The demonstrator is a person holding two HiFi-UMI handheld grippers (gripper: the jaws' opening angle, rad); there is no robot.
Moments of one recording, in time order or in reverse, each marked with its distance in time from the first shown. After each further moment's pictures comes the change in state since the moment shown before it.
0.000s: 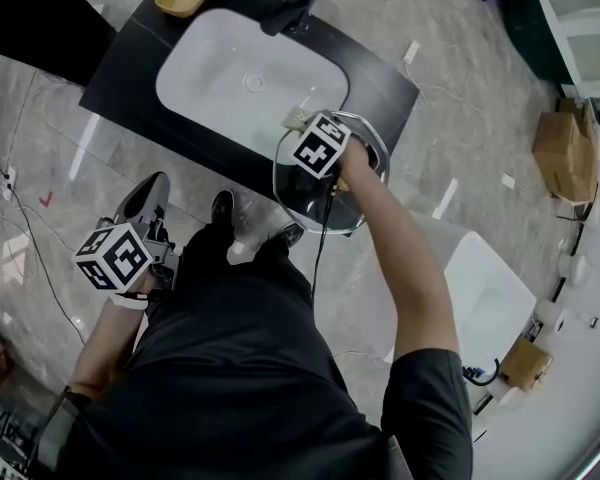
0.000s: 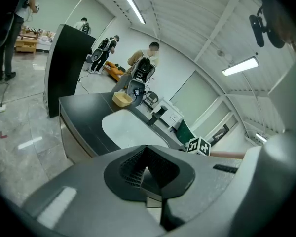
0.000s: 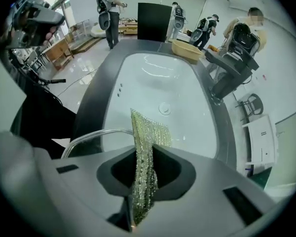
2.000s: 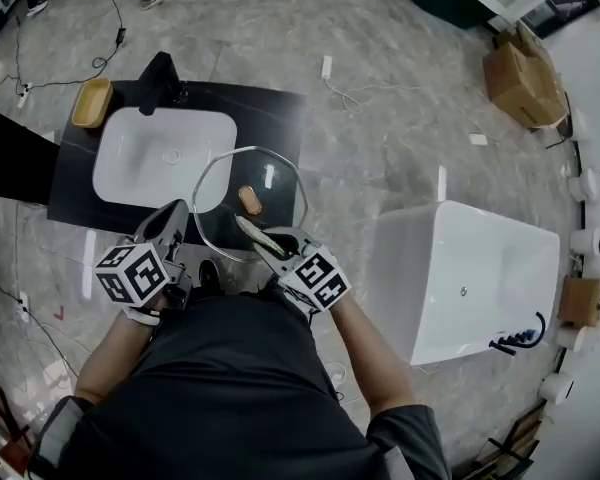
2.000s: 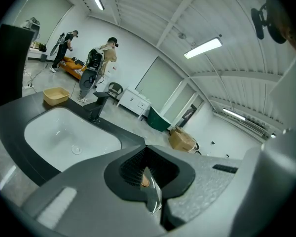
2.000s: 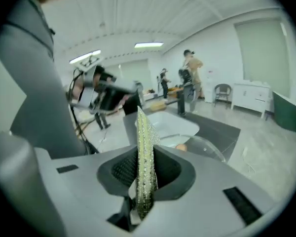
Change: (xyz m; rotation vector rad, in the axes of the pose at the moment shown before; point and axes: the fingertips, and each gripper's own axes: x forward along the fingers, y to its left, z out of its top) left arm 0.080 -0.234 -0.051 0.272 0.121 -0.318; right arm -0.185 0.125 -0.128 0.549 -0.815 -0.008
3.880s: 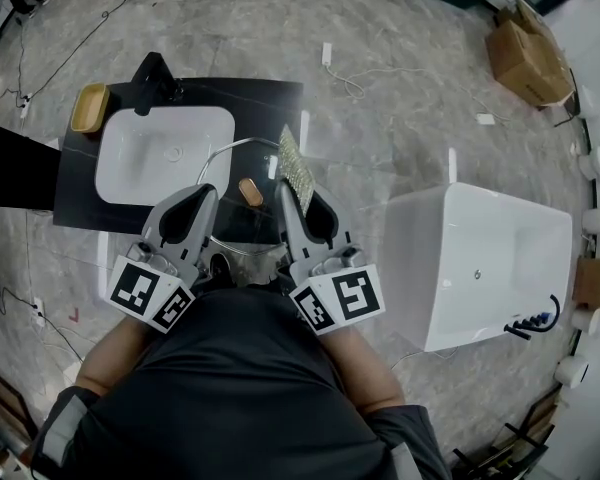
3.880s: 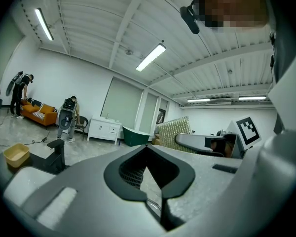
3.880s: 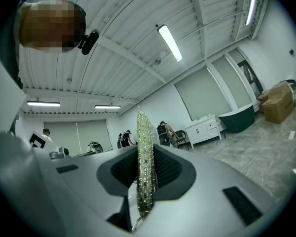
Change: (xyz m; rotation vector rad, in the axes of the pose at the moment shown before) left arm -0.005 -0.135 0.050 0.484 -0.216 -0.276; right arm -0.142 -0.040 0.178 0.261 -0.740 -0.500
